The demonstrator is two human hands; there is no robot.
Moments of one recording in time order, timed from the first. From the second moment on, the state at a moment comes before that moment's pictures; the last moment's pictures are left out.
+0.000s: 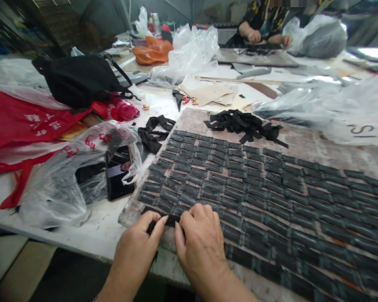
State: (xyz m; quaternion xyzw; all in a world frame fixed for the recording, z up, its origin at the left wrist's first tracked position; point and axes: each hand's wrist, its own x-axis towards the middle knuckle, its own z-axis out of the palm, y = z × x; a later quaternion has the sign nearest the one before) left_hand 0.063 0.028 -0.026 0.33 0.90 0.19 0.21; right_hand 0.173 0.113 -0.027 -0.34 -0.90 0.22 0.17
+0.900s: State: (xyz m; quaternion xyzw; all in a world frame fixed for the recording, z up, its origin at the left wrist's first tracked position) left_hand 0.067 -0.003 -0.042 0.55 0.80 0.22 -0.05; right_hand 0.170 0.115 -0.025 -0.34 -0.91 0.16 0.15
